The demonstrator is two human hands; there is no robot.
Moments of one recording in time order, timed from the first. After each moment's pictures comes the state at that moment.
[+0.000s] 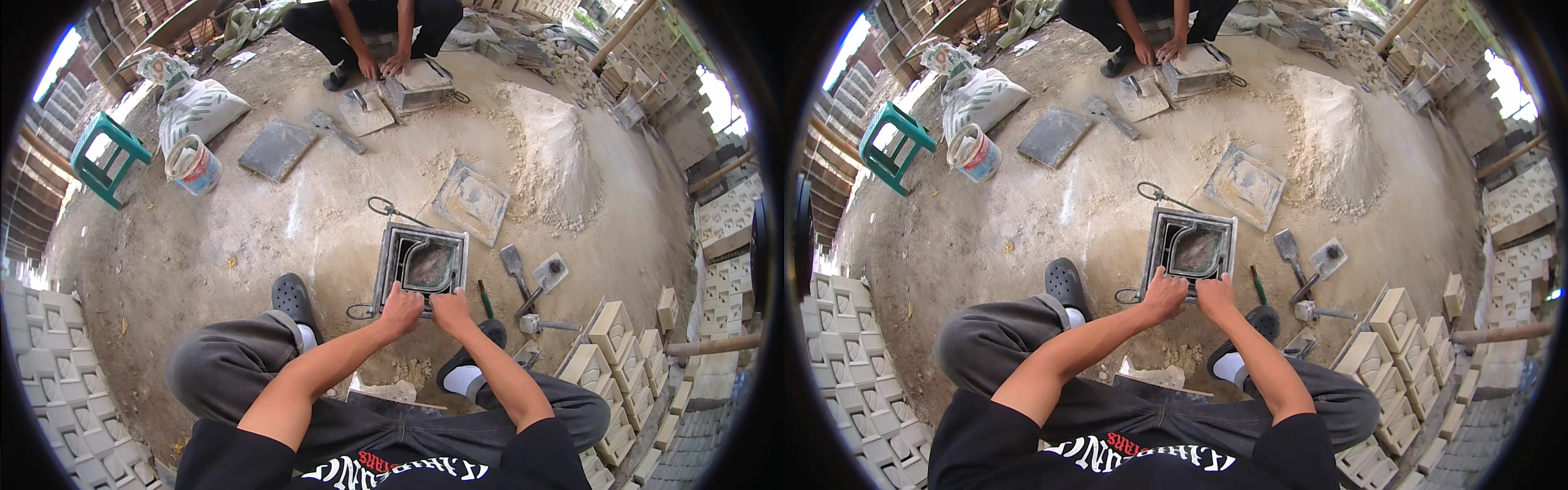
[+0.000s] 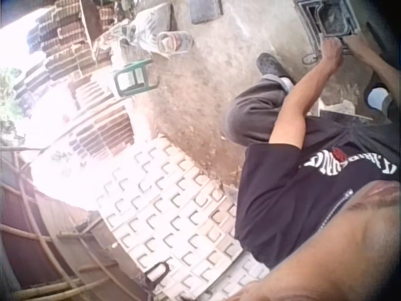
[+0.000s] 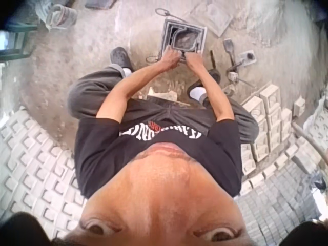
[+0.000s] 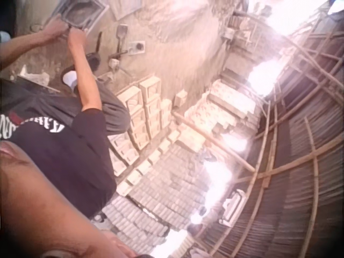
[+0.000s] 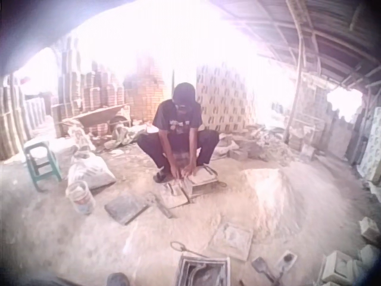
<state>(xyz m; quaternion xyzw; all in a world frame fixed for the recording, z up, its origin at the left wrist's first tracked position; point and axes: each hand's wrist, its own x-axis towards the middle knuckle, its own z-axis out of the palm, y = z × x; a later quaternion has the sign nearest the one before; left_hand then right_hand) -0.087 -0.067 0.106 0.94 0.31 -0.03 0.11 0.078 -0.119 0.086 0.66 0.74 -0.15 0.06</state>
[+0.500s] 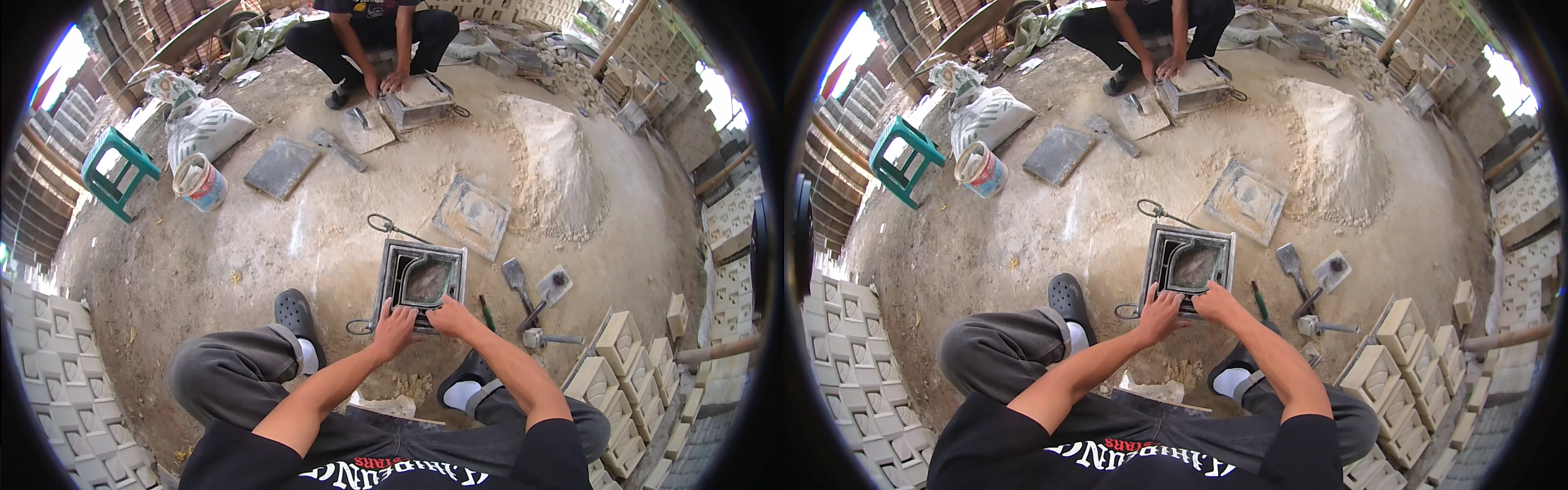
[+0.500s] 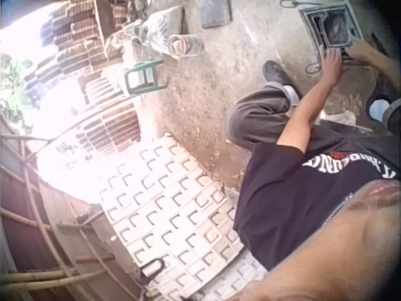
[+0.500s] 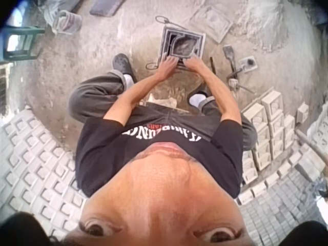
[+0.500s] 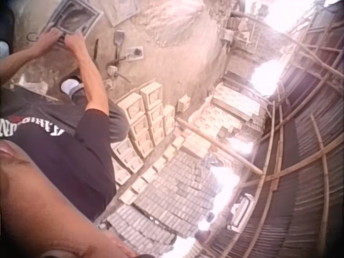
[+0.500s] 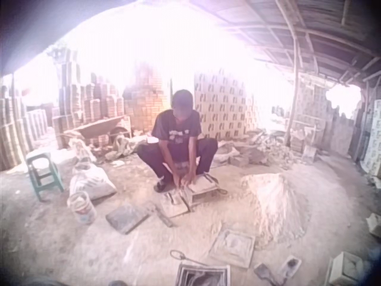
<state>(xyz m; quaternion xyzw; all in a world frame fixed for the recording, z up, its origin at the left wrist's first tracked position) -0.098 -0.089 0.075 0.92 0.37 0.12 0.08 0.106 -0.093 0.087 0.42 0.90 -0.09 0.11</state>
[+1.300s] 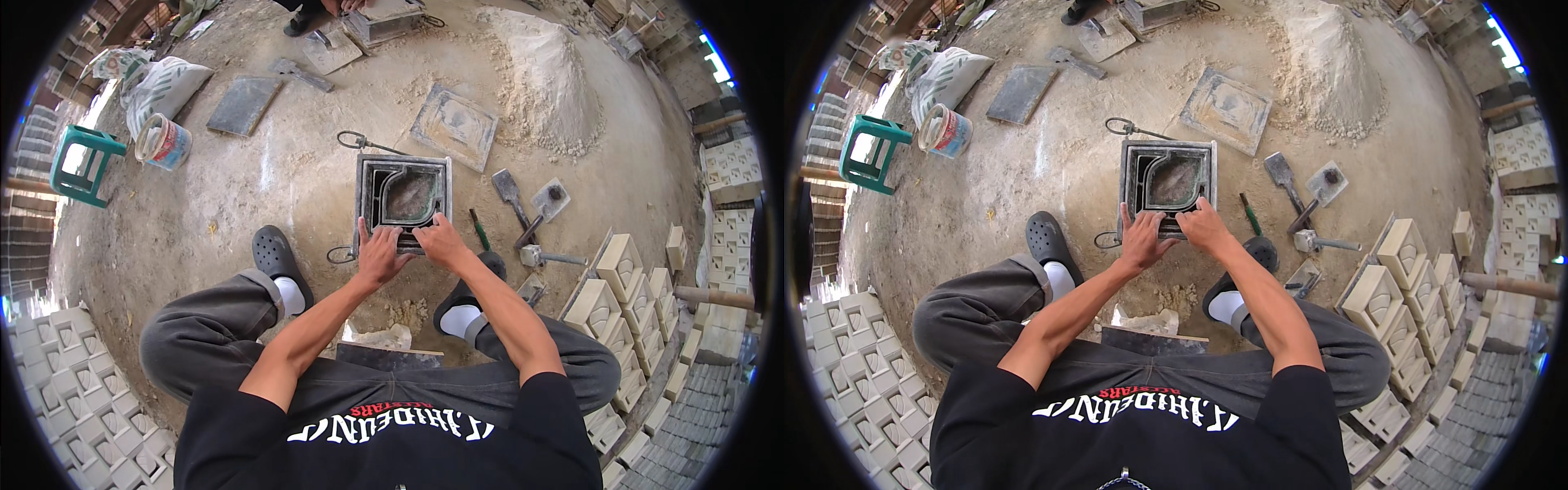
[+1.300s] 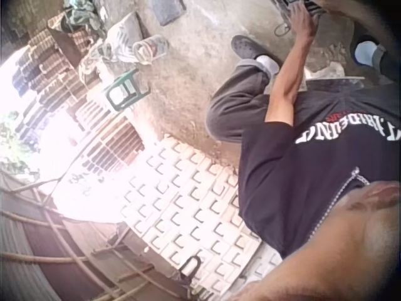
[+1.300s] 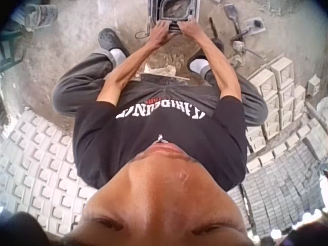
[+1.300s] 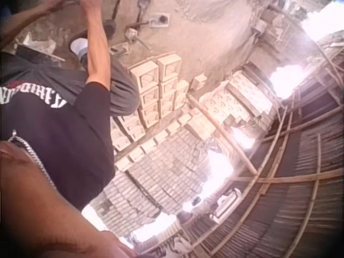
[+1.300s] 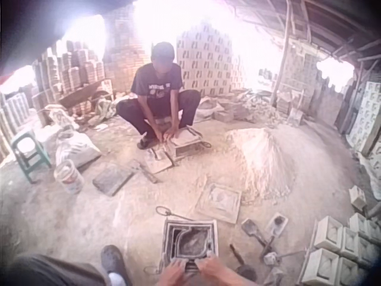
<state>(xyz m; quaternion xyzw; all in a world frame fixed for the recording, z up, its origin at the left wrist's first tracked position) -0.096 -0.096 0.067 0.88 0.40 0.19 0.17 0.106 -0.118 0.074 0.49 0.87 -0.01 -0.09</state>
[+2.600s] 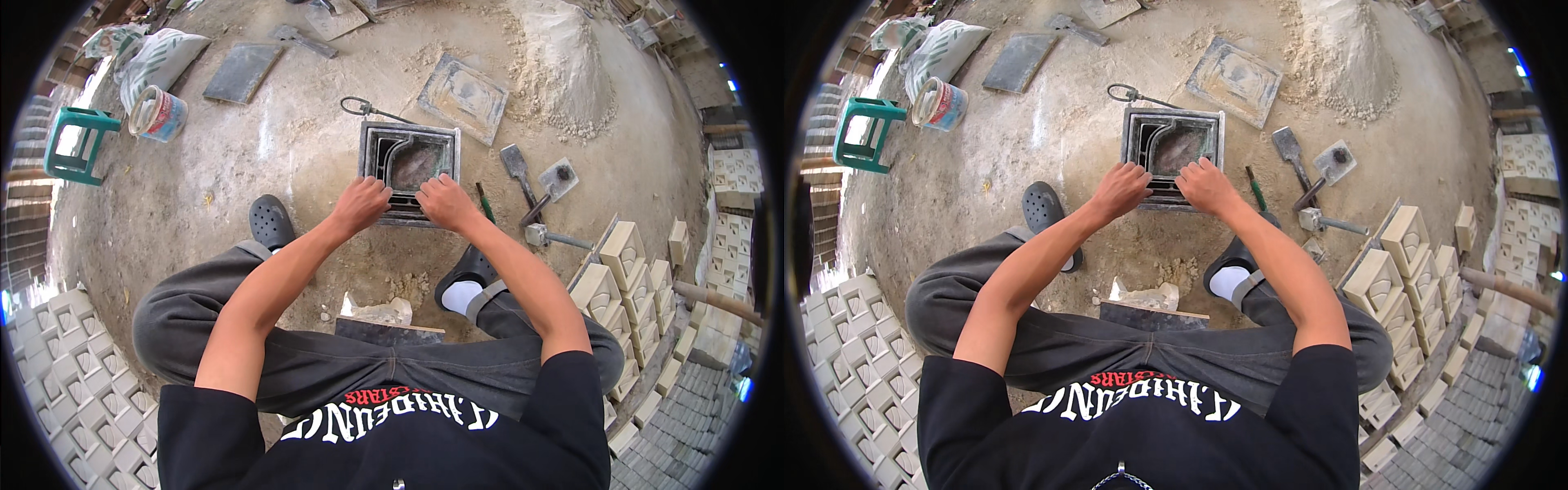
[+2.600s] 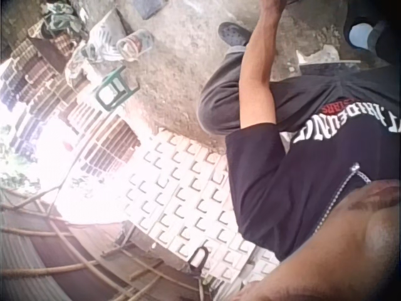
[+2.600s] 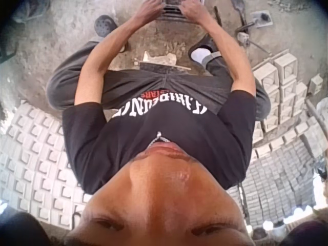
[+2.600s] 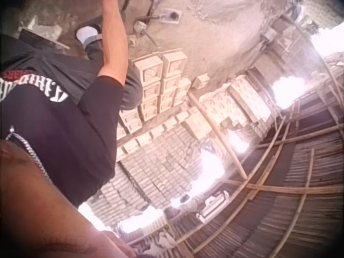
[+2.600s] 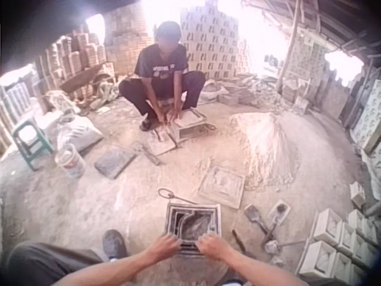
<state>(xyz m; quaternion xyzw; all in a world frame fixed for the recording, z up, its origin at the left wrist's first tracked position) -0.127 -0.023 0.092 0.95 0.26 0.08 0.14 0.106 -0.092 0.103 0.44 0.90 0.02 -0.06</state>
